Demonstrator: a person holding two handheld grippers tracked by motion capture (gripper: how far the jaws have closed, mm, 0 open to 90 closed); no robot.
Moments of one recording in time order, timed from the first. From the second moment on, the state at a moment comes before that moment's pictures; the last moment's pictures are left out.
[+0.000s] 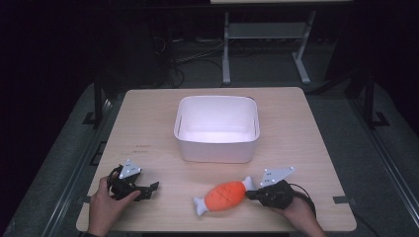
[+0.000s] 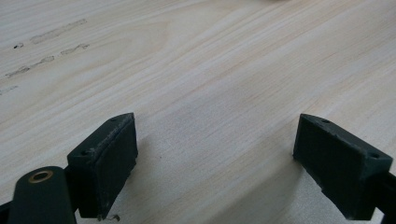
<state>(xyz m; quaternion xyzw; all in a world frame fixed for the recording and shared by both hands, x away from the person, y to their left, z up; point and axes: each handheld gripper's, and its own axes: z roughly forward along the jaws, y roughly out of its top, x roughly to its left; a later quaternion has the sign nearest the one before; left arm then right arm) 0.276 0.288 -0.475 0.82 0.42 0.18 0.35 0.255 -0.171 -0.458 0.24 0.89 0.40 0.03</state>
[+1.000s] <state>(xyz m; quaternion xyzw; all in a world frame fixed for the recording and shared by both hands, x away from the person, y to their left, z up) 0.276 0.288 -0.475 0.82 0.42 0.18 0.35 0.306 -0.146 -0.455 0.24 0.89 0.39 0.08</state>
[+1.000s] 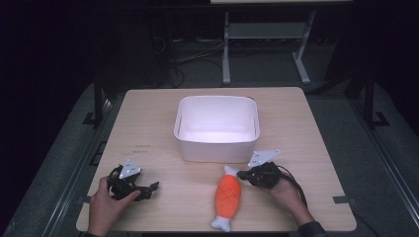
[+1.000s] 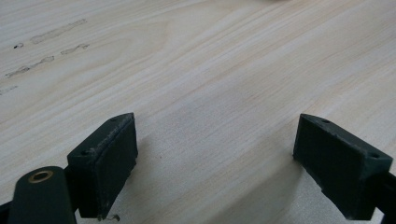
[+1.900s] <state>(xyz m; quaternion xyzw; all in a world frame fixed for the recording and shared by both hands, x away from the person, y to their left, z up) 0.276 0.288 -0.475 0.82 0.42 0.18 0.35 0.327 -0.089 -0.454 0.20 0.89 0.39 0.07</state>
